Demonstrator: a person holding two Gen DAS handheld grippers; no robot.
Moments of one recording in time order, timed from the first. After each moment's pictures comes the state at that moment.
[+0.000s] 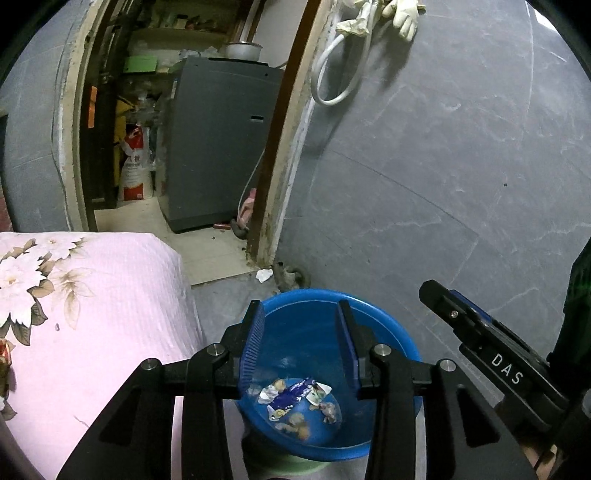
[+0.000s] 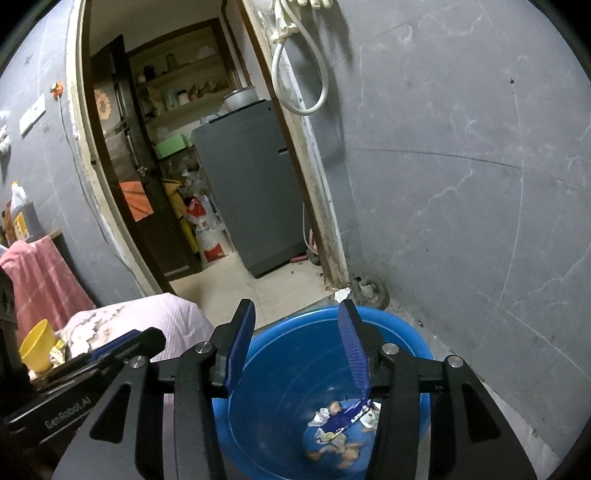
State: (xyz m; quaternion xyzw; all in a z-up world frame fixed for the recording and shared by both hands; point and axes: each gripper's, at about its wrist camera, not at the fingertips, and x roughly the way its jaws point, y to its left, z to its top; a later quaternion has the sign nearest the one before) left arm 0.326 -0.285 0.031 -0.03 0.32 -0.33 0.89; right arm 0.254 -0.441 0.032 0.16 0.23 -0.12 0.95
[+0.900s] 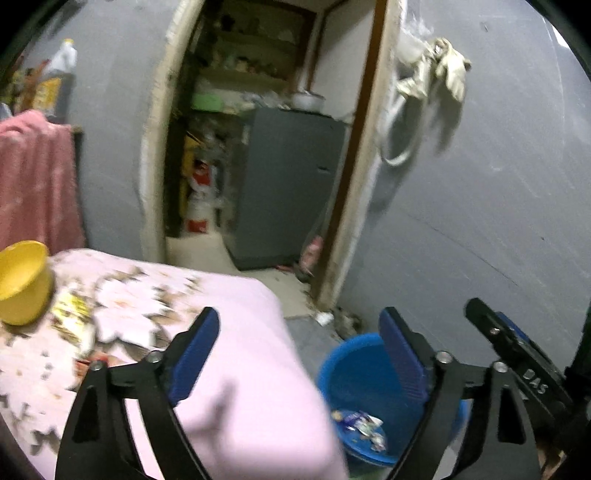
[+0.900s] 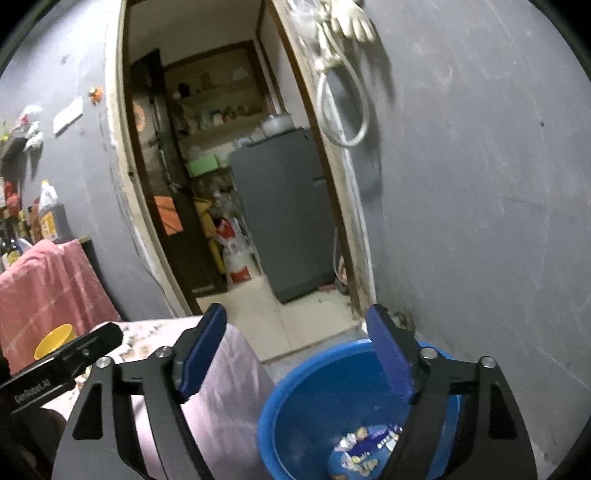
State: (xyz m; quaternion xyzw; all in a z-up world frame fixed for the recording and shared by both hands) left arm 0.301 -0.185 0.079 -0.06 0.24 -0.21 0.95; right arm 0.260 -0.394 0.057 0.13 0.16 -0.07 0.98
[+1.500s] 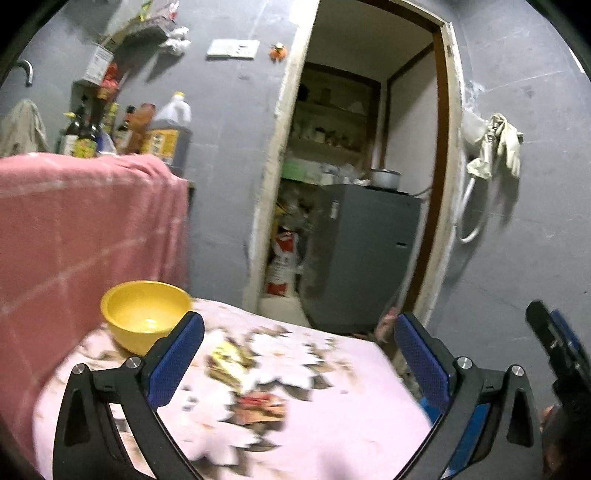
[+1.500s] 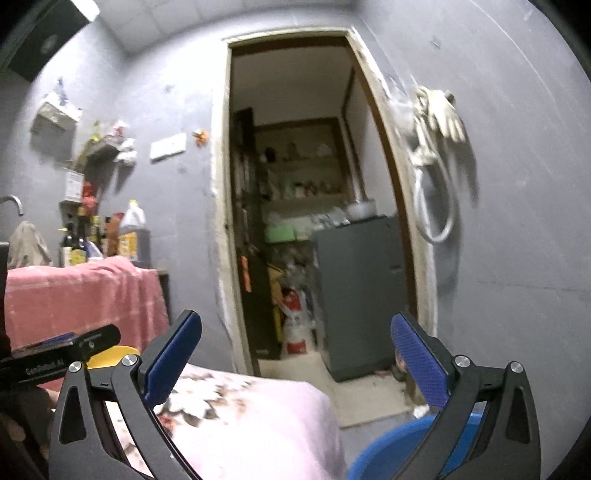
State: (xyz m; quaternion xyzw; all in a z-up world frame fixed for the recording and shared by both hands) left arm 0.250 -0.056 0.102 -0.08 0.12 -0.06 0.99; right arm 0.237 -0.282 0.089 0.05 -0.01 0.04 1.00
